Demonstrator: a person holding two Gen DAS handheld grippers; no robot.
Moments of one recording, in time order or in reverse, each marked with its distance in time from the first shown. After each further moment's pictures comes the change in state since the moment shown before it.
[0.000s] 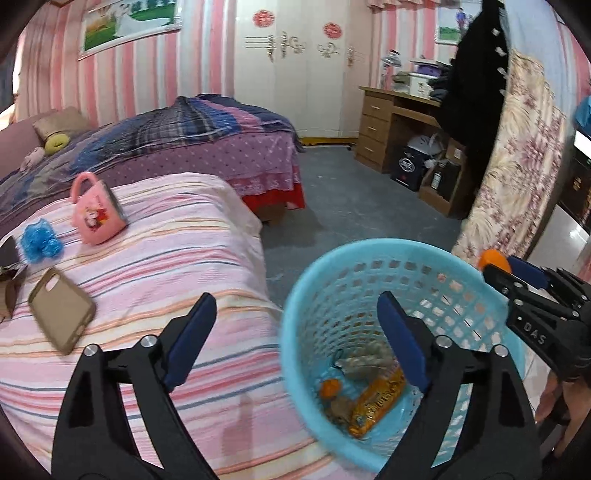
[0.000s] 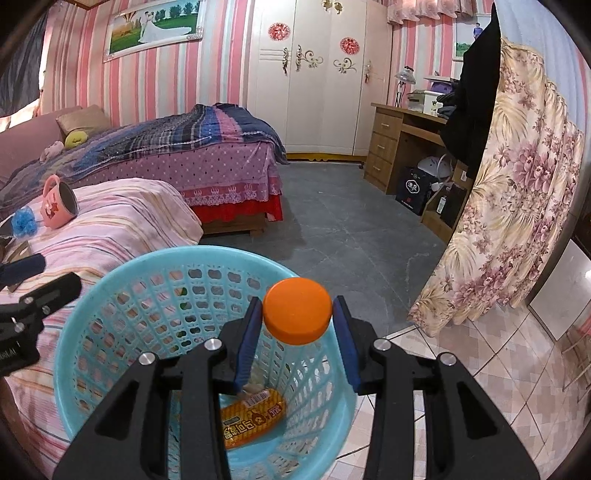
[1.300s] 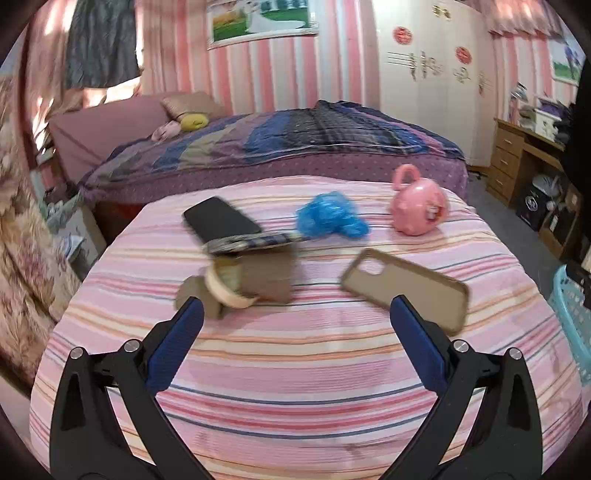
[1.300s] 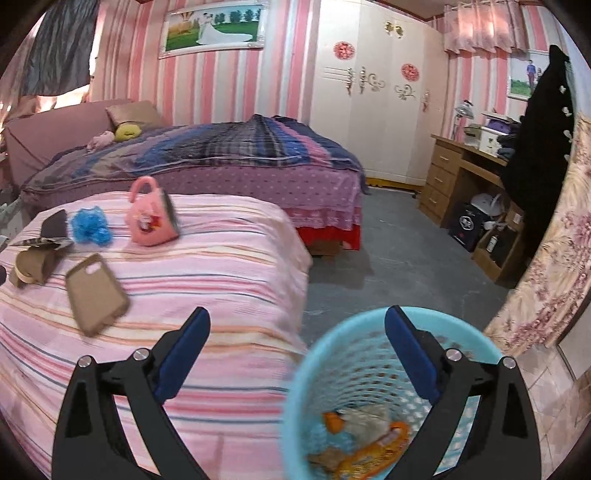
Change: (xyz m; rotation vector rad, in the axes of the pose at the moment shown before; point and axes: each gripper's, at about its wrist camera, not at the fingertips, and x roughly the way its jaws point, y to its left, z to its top) left arm -0.113 0.311 -0.043 -0.189 -0.034 0.429; right arm -0.014 0.205 0.032 -0.123 -0.065 0.148
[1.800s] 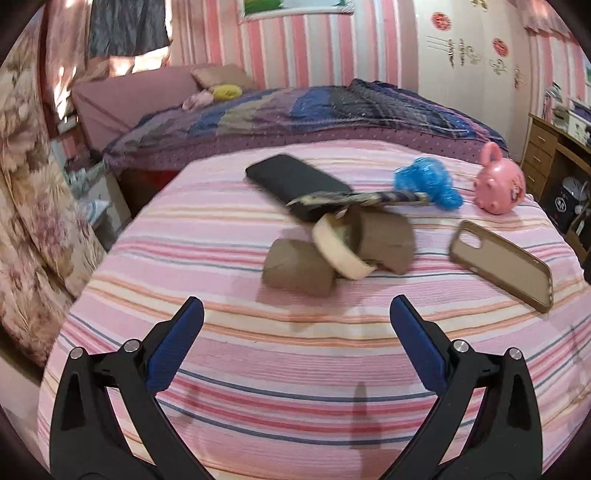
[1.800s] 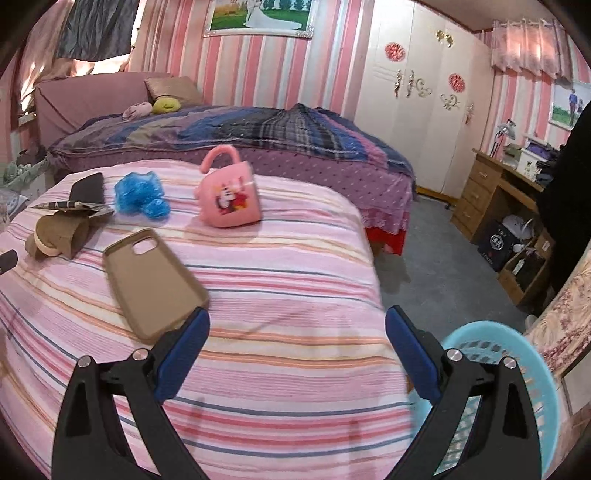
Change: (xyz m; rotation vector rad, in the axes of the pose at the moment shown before) left arm 0.047 0.086 -0.021 -0.066 0.108 0.080; right arm 0.021 0.090 -0.001 -0.109 0.052 0.087
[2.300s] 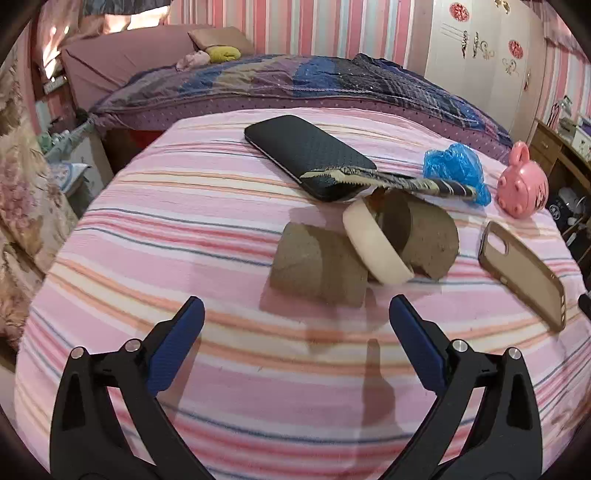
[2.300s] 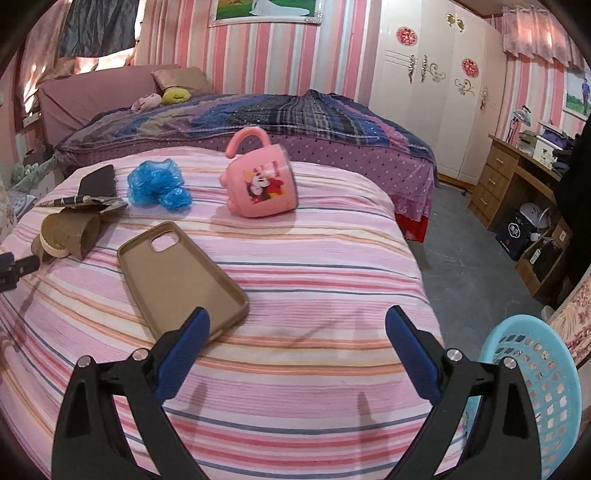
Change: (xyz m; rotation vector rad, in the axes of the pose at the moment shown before) left arm 0.051 0.019 0.011 -0.066 0.120 -0.077; right arm 0.025 0.033 0.006 -0.016 0.047 0.041
